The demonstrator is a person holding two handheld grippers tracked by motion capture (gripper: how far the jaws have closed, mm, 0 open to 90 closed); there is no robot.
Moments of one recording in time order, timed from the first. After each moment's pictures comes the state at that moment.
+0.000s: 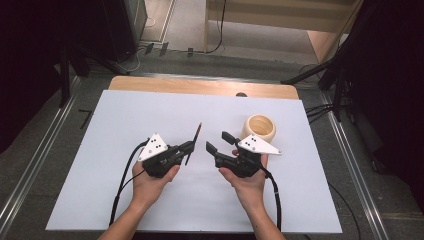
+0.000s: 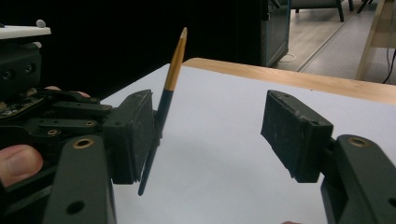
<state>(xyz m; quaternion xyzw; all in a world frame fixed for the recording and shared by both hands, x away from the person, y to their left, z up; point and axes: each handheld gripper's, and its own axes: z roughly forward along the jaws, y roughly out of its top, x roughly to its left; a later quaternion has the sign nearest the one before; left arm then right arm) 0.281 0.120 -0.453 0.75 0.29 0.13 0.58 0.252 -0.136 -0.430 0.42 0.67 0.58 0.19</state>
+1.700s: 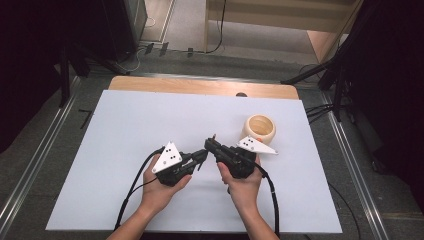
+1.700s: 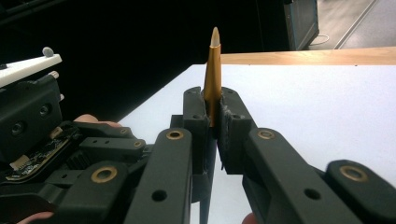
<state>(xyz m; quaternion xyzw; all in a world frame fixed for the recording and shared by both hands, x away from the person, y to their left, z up) 0.265 0.092 -0.461 0.76 0.23 0.14 0.59 0.254 -0.127 -0.443 0.44 0.64 0.61 0.10</state>
